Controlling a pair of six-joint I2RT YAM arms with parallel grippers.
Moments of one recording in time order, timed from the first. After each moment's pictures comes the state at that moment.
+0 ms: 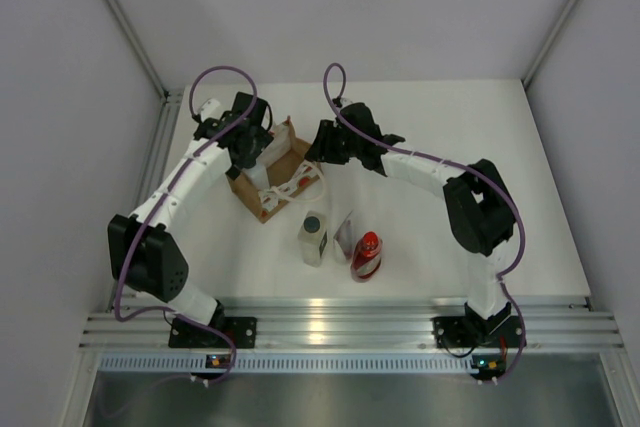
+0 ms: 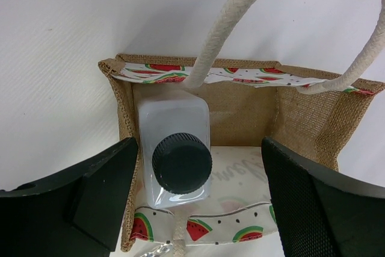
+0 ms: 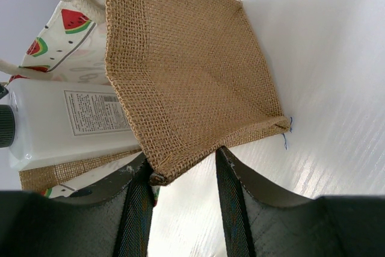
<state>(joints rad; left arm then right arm) -0.35 1.57 1.45 -0.89 -0.50 -1.11 0.64 1.99 1.48 -0.05 -0.23 0.65</state>
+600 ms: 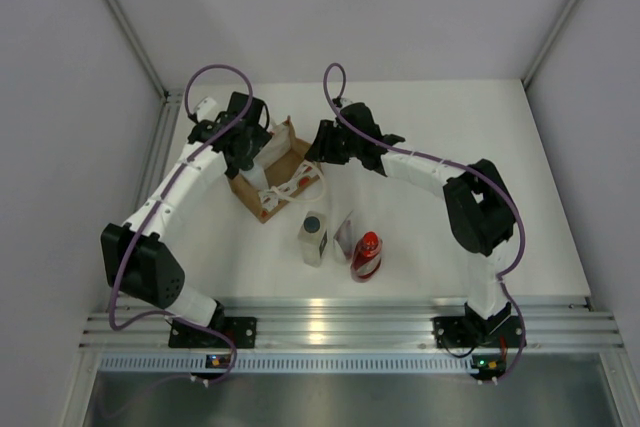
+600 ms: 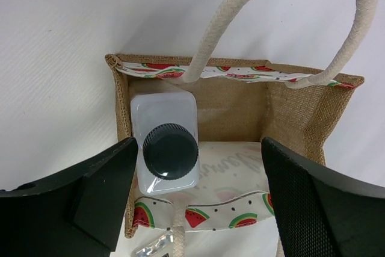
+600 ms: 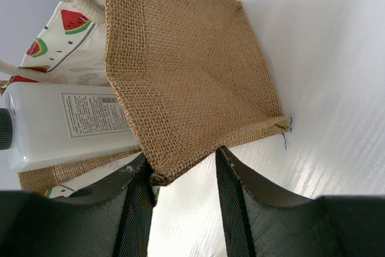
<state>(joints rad) -0.35 1.52 1.45 -0.89 -0.49 -1.11 0.64 1.99 1.48 -0.05 -0.24 0.65</state>
